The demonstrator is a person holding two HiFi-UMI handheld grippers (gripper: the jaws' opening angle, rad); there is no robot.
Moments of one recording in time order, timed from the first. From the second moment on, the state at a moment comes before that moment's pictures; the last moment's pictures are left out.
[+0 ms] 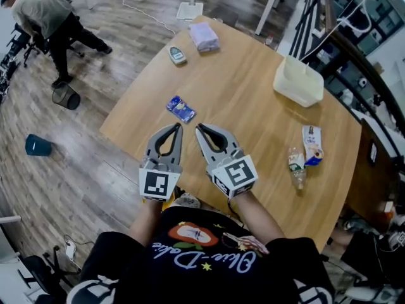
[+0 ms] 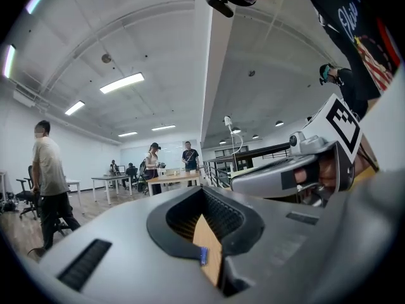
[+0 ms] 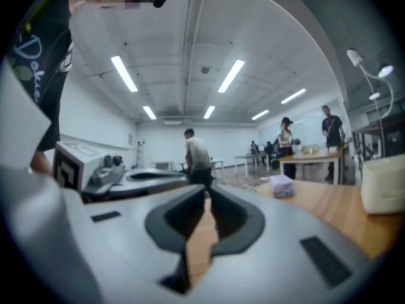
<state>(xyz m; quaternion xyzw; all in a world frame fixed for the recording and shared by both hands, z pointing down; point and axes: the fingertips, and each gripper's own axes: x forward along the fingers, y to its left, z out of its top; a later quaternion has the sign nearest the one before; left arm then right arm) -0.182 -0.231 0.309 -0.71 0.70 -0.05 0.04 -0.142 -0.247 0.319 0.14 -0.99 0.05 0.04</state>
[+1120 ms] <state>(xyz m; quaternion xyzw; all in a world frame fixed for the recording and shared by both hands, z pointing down) -0.275 -0.267 0.339 -0.71 0.70 -0.02 0.00 -0.237 -0.306 0.453 0.12 -0.95 0.05 0.27</state>
